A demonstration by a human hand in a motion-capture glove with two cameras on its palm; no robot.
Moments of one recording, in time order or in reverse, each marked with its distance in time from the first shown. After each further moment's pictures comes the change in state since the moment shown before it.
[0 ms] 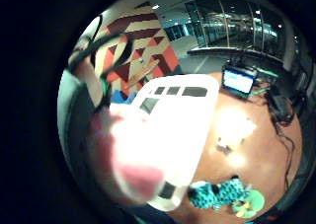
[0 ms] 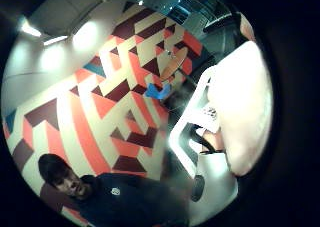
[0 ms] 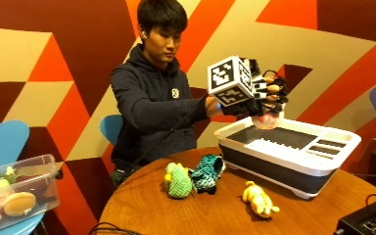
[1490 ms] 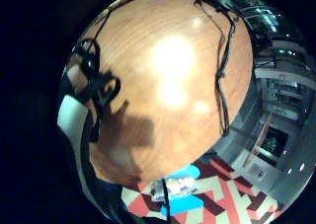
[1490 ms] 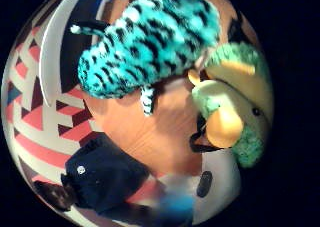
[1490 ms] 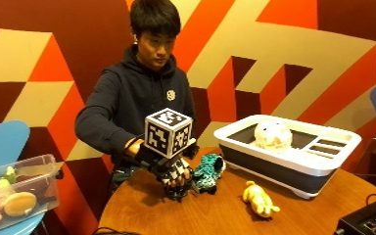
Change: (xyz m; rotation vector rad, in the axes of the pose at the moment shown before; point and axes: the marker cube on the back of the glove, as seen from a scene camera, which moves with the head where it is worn) arm 0.205 0.193 -0.119 -0.592 0.819 0.348
